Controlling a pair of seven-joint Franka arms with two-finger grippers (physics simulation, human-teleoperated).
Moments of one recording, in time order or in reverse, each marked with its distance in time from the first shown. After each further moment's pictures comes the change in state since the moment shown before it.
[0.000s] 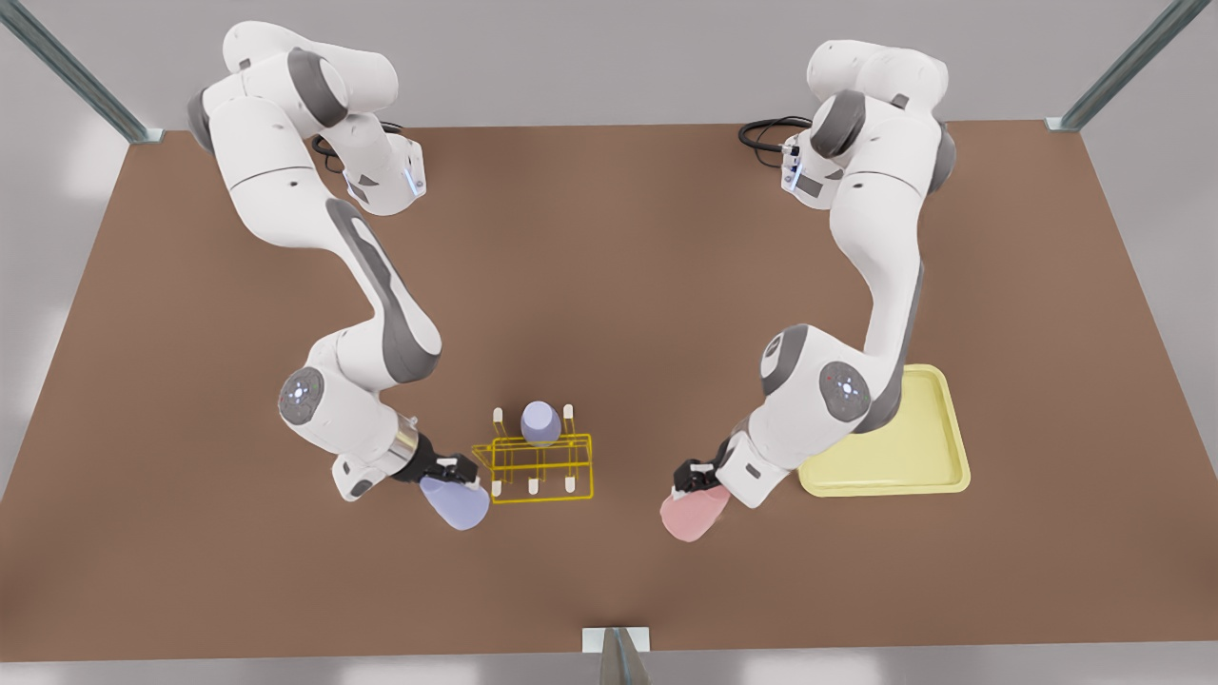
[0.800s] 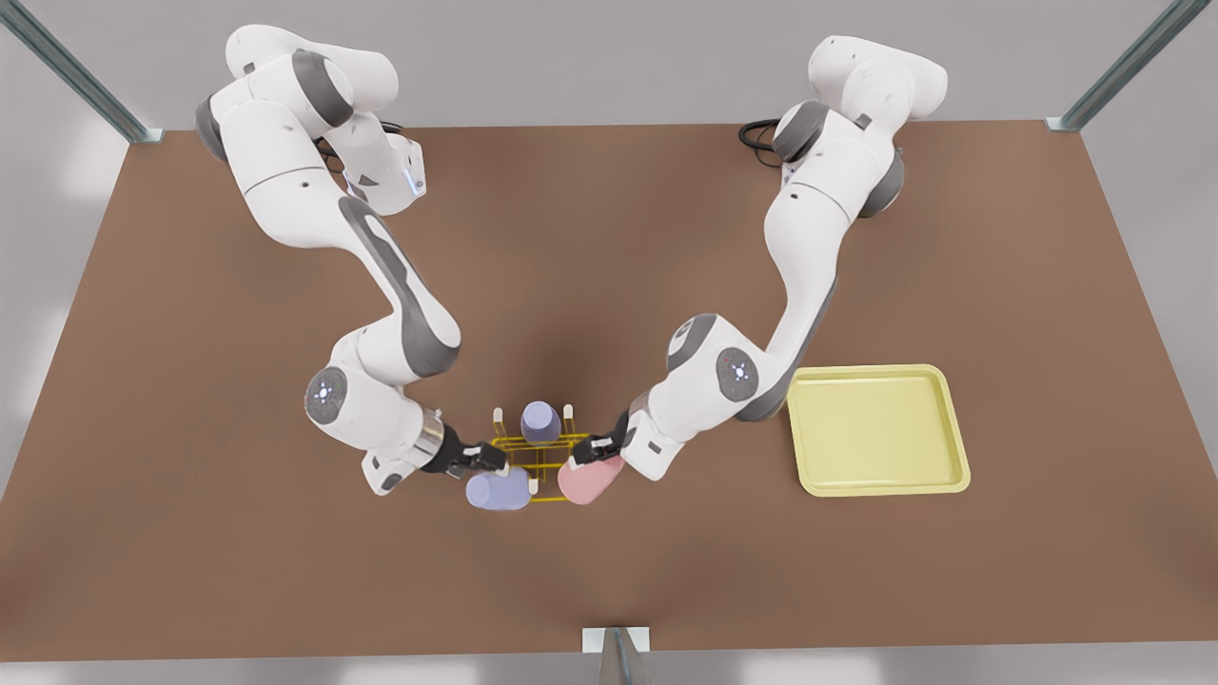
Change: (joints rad) left arm -0.130 0.139 -0.094 0.083 -0.053 0.145 -0.301; right arm 0.017 0.016 0.036 0.012 0.031 -0.010 -0.003
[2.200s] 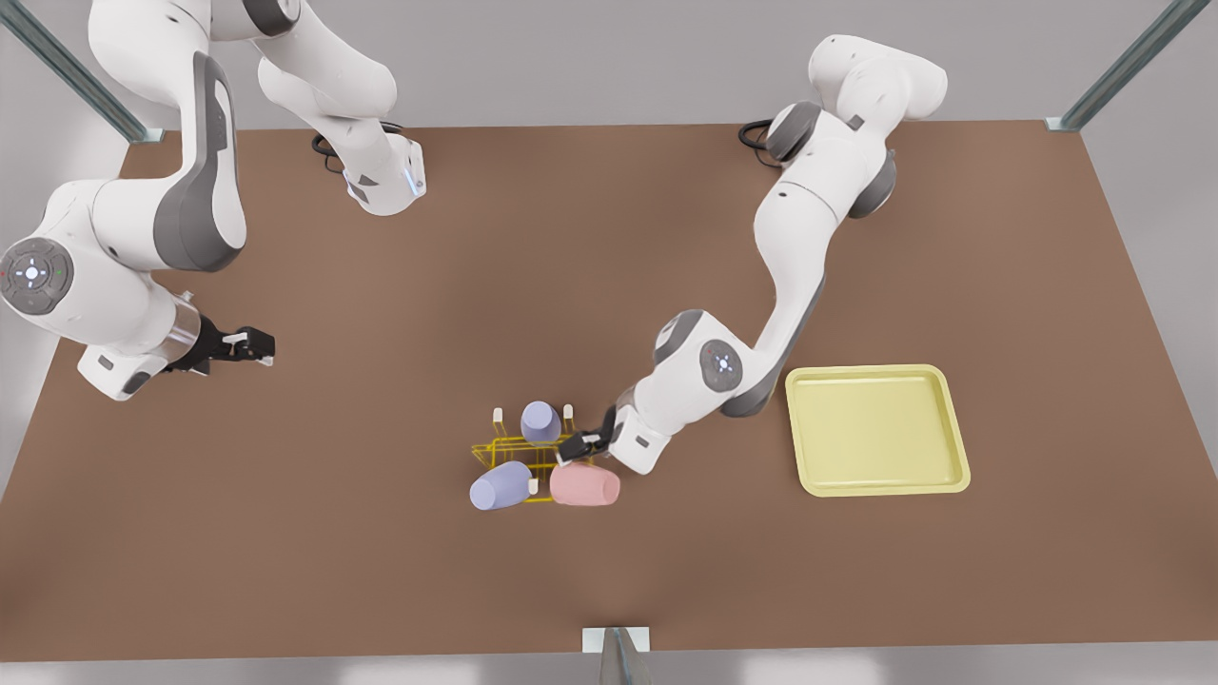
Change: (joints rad) left arm -0.029 0.001 0.014 0.028 0.018 0.029 -0.075; right arm -0.276 -0.475 -0.117 -0.092 -0.294 -0.736 -0.401
